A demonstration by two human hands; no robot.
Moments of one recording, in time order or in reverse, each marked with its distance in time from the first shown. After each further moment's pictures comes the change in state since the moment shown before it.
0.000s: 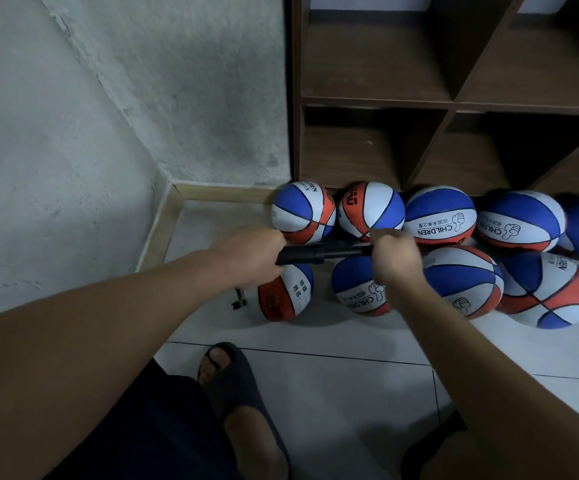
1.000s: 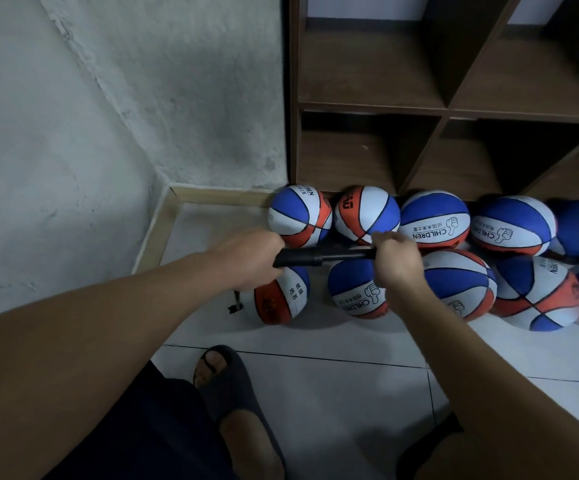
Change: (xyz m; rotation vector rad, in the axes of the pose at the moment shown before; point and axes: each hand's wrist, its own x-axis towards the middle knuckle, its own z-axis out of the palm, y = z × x) left_hand 0.001 -0.001 0.000 -0.058 -0.001 0.041; right_hand -0.002 0.001 -0.007 0.036 0.032 0.010
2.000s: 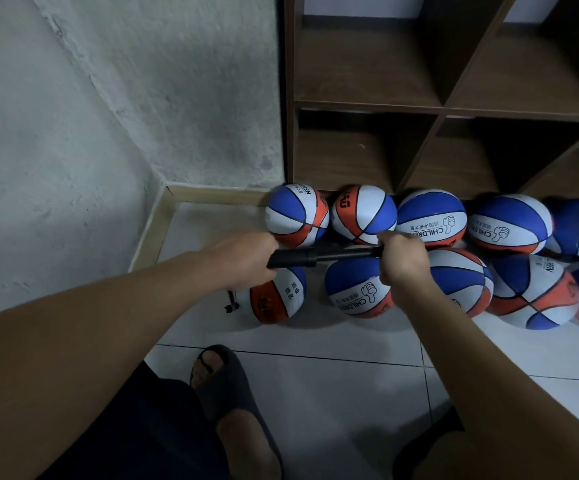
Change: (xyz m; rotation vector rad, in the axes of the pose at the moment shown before) left_hand -0.002 0.002 -0.004 -0.037 -0.072 -0.032; right_hand 0.010 -0.004 -0.012 0.045 0.029 0.095
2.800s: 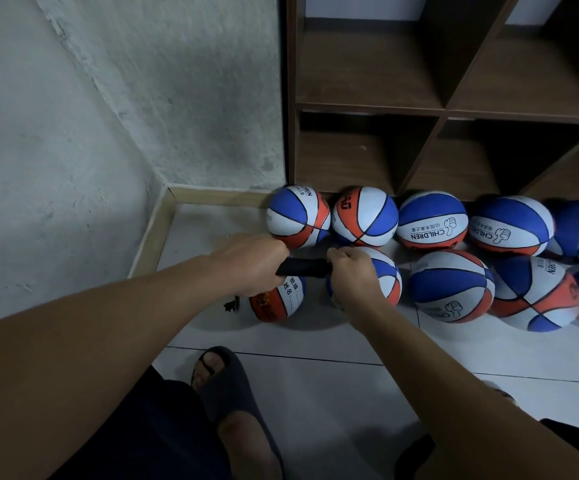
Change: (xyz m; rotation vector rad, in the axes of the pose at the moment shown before) left_hand 0.003 0.003 0.010 0.113 0.066 0.107; right_hand -0.037 0.021 0.058 -0.066 -0.233 -0.059
